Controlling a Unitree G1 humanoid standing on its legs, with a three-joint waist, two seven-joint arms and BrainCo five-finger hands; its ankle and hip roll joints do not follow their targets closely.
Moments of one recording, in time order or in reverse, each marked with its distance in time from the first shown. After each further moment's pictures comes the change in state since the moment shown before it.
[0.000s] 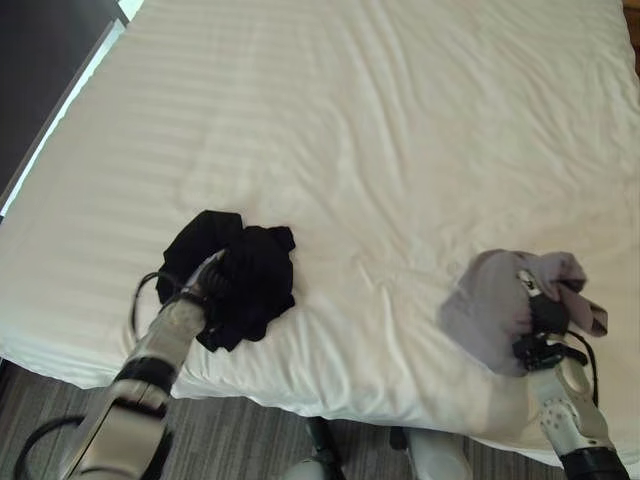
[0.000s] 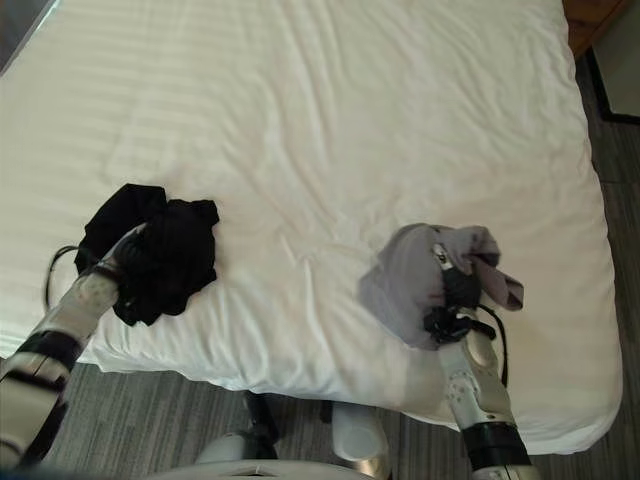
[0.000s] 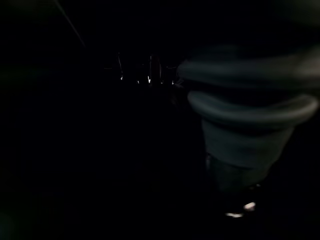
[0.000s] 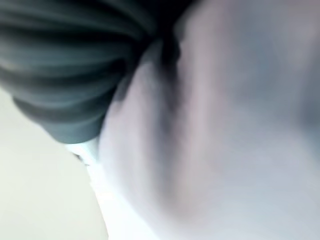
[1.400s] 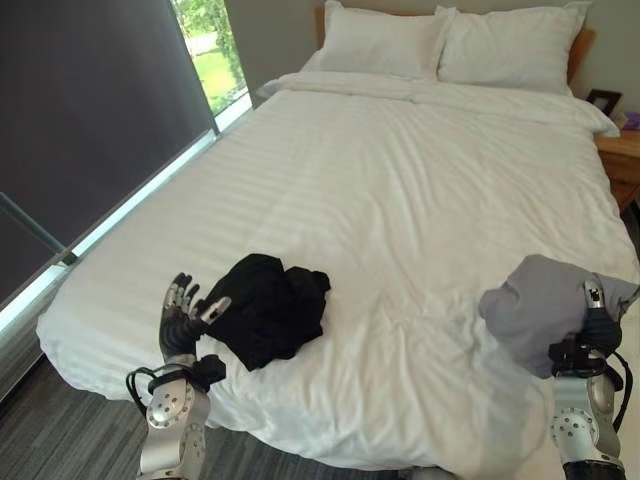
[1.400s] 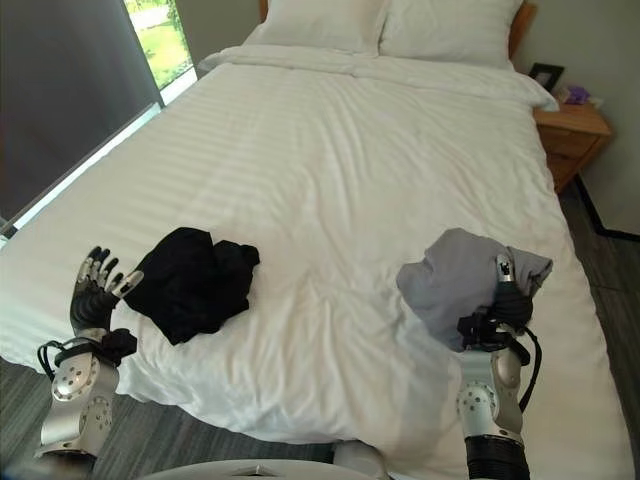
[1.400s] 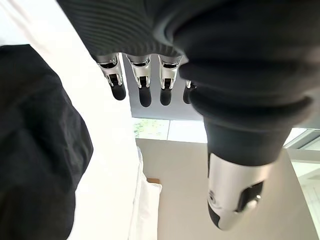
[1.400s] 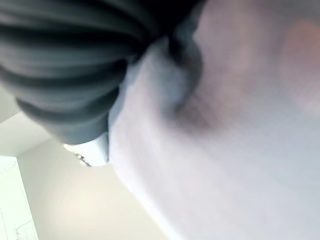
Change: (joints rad) left arm 0.650 -0.239 0.497 -0.853 -0.569 -0.095 0.098; right arm 0.100 0.093 -0.287 -0.037 0.088 -0.098 -0.088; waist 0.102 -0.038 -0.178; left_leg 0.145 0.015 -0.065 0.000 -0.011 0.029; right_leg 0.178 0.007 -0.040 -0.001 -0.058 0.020
